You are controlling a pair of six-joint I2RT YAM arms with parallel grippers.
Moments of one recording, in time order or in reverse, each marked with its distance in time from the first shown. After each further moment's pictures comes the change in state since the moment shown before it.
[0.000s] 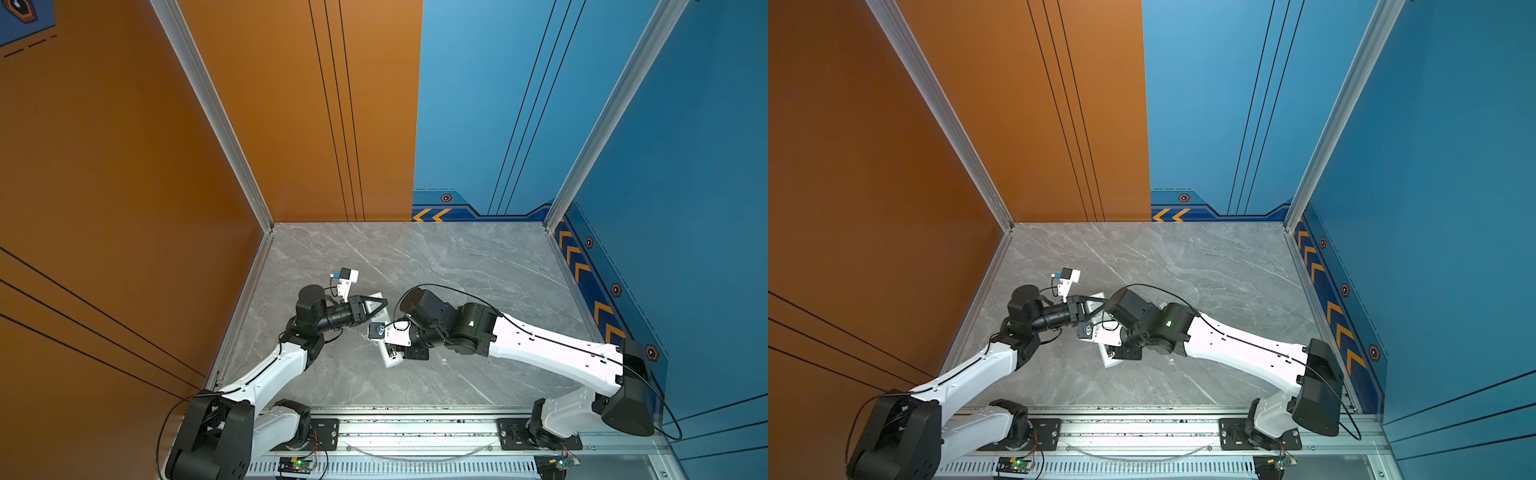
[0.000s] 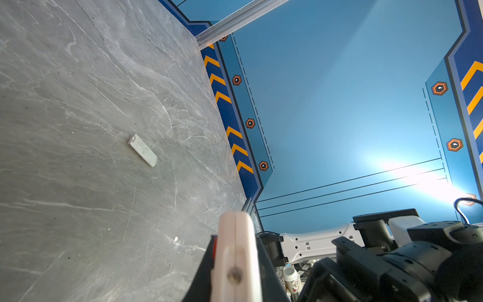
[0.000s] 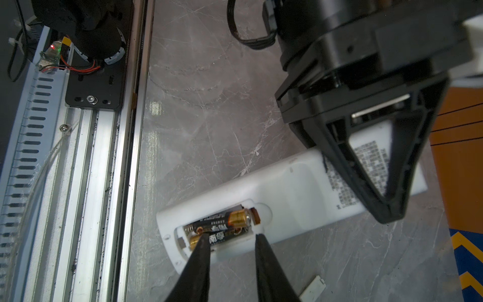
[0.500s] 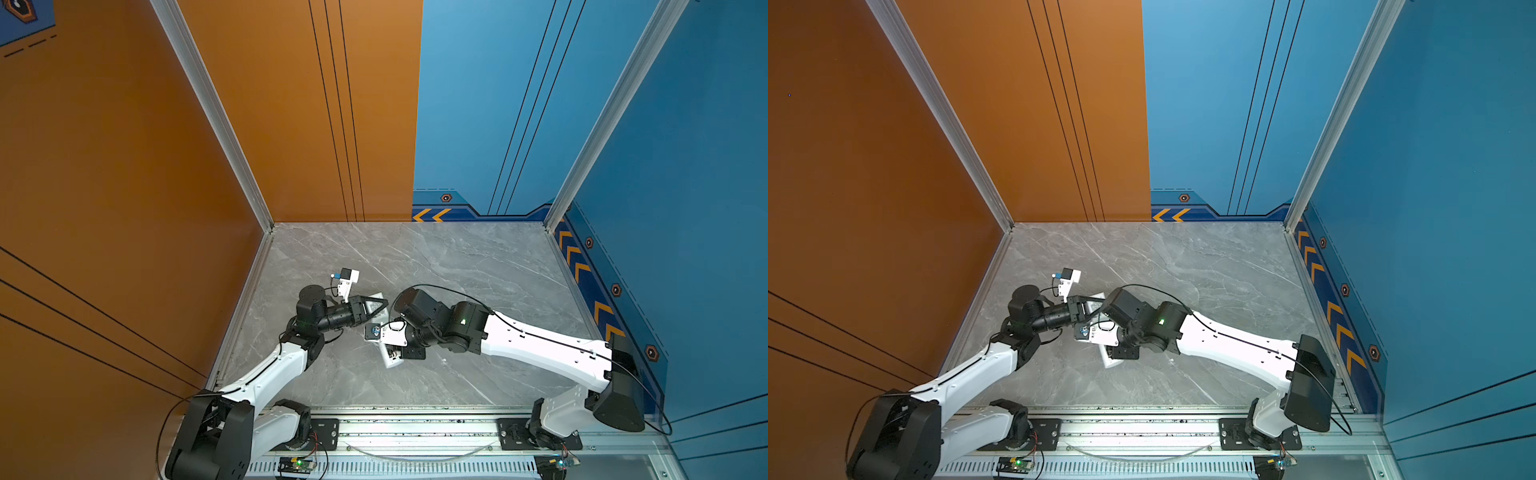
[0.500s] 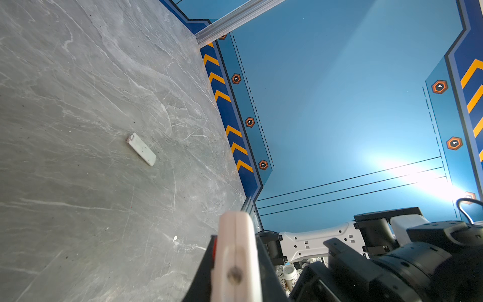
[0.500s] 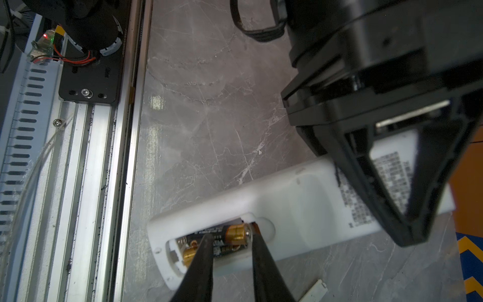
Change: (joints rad) left arm -0.005 0.000 0.000 -0.001 0.001 0.000; right arm 0.001 0.042 0.020 -0.008 0.000 -0.010
